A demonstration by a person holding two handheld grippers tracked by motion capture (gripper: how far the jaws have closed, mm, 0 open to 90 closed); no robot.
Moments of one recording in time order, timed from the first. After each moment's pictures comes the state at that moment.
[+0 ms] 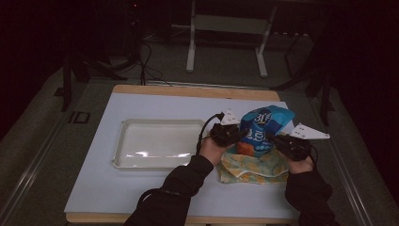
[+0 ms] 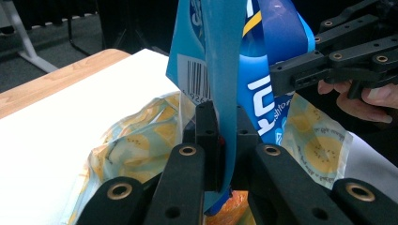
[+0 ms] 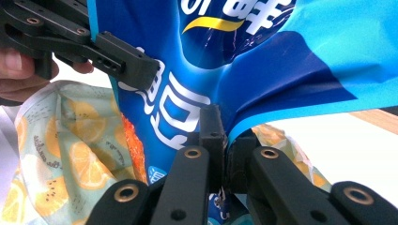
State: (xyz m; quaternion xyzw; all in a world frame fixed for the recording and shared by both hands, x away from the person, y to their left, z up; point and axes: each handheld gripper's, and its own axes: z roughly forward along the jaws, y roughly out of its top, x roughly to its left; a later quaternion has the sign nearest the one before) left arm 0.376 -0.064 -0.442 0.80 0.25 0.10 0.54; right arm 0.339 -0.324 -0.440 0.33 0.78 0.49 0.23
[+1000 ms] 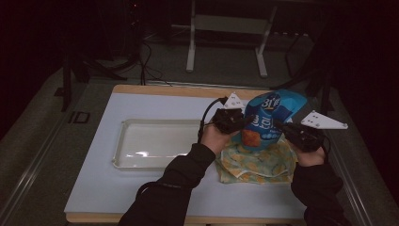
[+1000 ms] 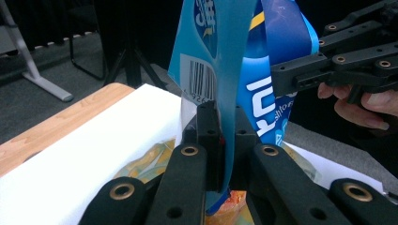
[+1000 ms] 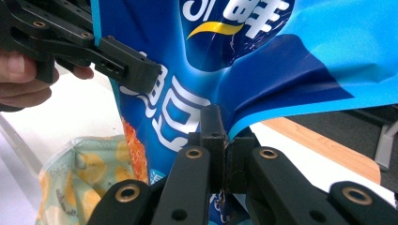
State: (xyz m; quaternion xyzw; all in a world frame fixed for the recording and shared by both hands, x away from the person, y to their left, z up) left arm 0.377 -0.063 -0.378 0.79 0.24 0.11 0.55; right arm 0.331 -0.321 -0.376 0.32 0.76 0.50 0.27
